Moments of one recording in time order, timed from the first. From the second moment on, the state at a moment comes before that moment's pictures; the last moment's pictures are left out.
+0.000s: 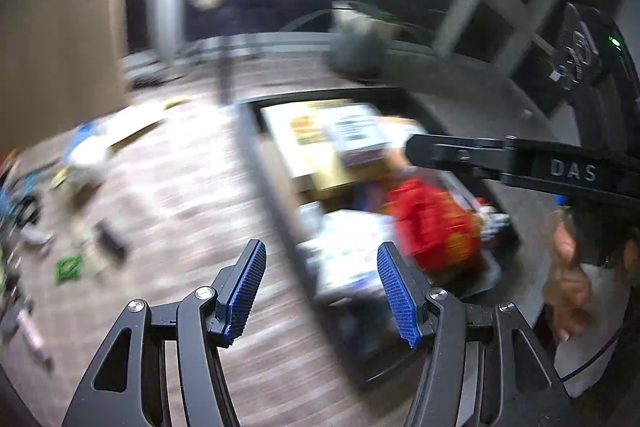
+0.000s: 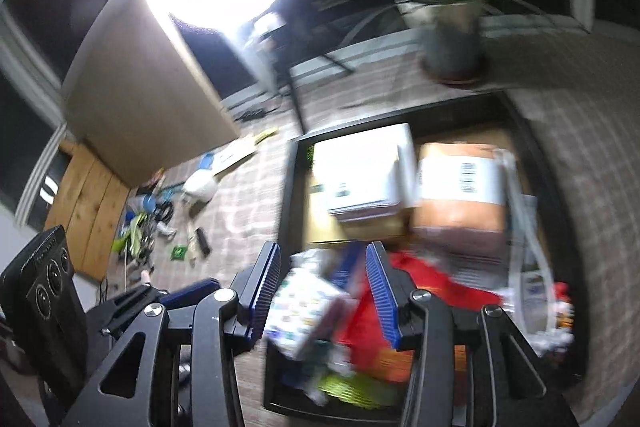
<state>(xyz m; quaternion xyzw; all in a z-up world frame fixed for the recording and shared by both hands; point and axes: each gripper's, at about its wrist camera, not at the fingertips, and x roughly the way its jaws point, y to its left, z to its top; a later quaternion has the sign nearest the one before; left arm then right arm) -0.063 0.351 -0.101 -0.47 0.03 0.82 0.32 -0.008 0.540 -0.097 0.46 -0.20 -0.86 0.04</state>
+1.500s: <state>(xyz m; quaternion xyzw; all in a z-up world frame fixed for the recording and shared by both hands) -0.149 0.016 -0.221 -0.58 -0.10 0.81 -0.04 -0.225 0.228 -0.232 0.60 0.02 -0.78 0.17</state>
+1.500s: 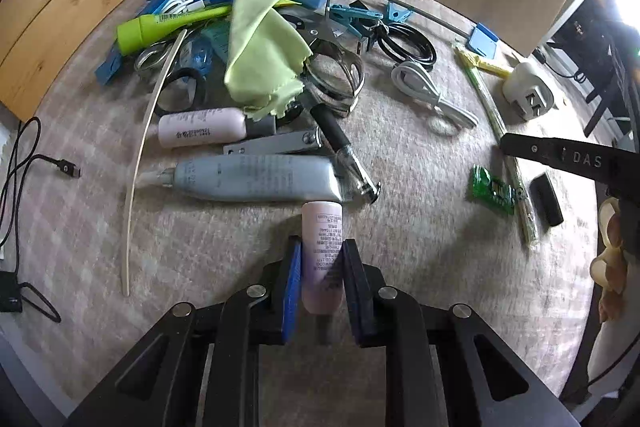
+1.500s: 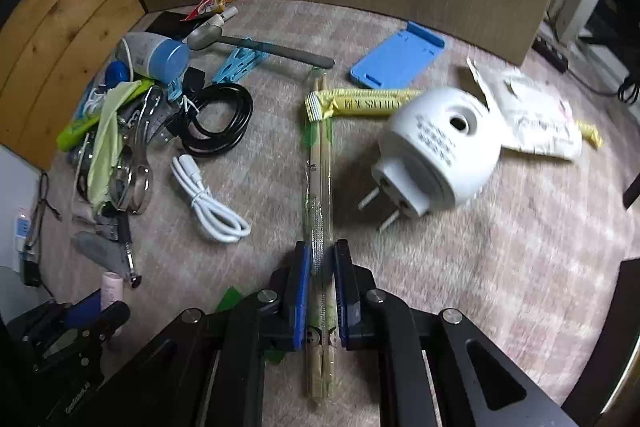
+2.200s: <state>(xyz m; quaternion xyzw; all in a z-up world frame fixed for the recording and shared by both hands) -0.081 0.030 -0.195 -0.56 -0.14 0.81 0.01 -0.115 0.294 -0.216 0.59 -0.12 -0.77 0.21</state>
